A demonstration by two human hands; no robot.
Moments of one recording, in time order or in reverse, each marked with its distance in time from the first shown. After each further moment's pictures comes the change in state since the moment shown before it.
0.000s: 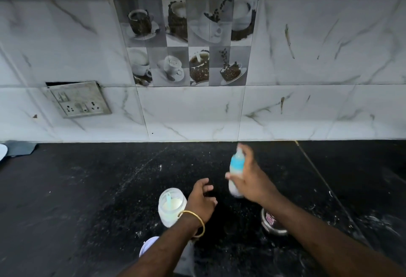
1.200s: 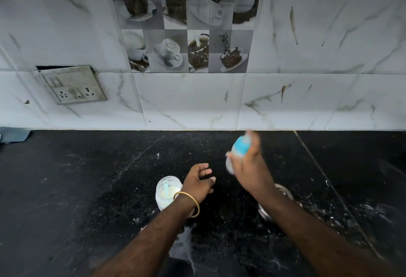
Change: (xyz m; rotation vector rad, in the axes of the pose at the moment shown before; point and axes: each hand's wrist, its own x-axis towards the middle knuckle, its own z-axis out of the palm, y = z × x) left_hand 0.013 0.008 -0.005 -0.174 0.007 -0.024; right_hand -0.004 -0.002 0.008 -0.031 0.202 -0.076
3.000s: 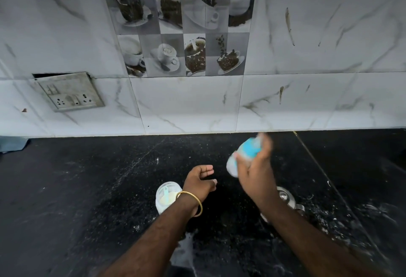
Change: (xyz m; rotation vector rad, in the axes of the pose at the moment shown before) left_hand 0.015 0.004 0.004 -0.058 0.000 0.005; right_hand -0.005 0.012 0.003 0.176 0.104 0.097
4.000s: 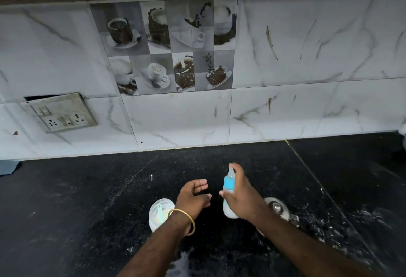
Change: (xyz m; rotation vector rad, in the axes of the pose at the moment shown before) left_hand -0.006 0.004 0.001 -0.010 -0.014 -0.006; right_hand -0.015 0.004 -0.002 -0.134 -0.408 0.078
